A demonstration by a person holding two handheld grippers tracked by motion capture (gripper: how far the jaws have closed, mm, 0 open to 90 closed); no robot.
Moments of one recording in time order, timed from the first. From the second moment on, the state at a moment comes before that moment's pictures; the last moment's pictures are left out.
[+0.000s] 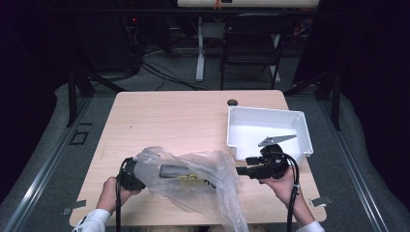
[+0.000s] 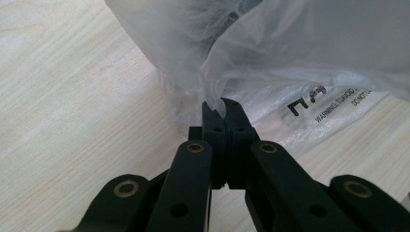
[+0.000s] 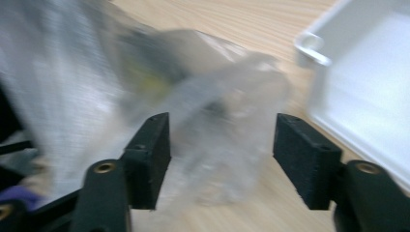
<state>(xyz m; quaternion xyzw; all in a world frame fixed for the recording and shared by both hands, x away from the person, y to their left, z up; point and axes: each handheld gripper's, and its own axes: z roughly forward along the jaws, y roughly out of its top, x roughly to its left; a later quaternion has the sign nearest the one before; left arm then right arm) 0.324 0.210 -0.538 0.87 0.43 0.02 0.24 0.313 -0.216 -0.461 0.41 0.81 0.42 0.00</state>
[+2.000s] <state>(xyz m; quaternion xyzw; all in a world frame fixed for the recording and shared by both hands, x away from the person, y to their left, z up) 0.319 0.238 -0.505 0.85 0.47 0.08 0.25 0.337 -0.154 -0.517 0.40 0.86 0.31 0.10</state>
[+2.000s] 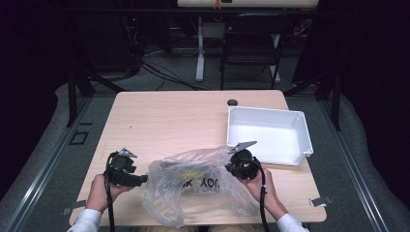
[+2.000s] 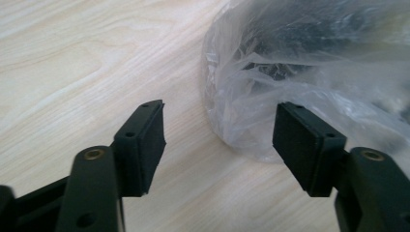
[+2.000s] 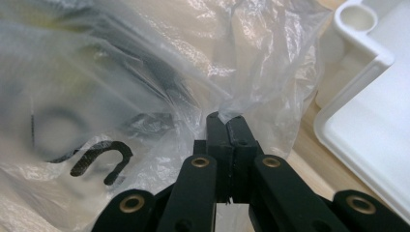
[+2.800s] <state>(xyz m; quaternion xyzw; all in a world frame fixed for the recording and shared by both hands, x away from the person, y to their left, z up) 0.292 0.193 -0.474 0.88 0.35 0.08 0.30 0.337 -0.159 -0.507 0.40 0.84 0.35 0.11</state>
